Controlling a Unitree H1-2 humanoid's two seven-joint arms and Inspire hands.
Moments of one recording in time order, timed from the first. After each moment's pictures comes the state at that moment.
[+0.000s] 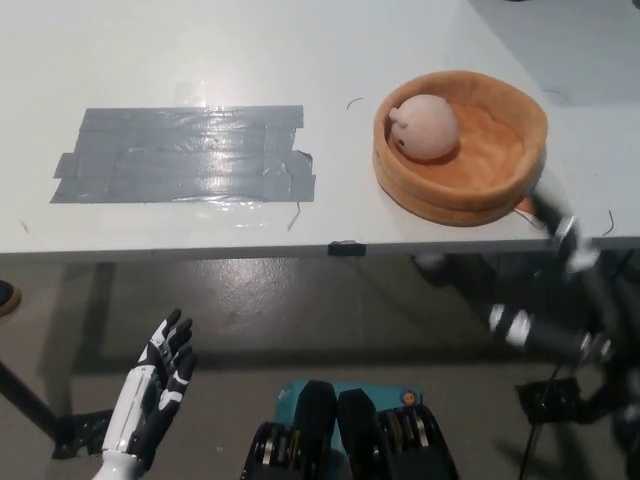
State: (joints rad) left_arm 0.03 0.14 -0.01 0.06 0.02 -0.24 -0.07; right_arm -0.20 -0.21 0.02 -0.24 -0.09 -0.11 0.09
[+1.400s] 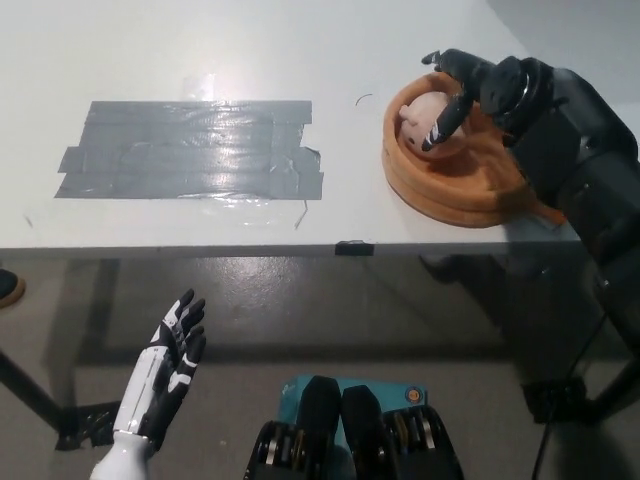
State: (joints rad) left_arm -0.01 0.13 -0.03 0.05 0.04 -0.24 -0.07; right_arm -1.33 -0.18 0.53 1.31 -0.36 0.20 0.26
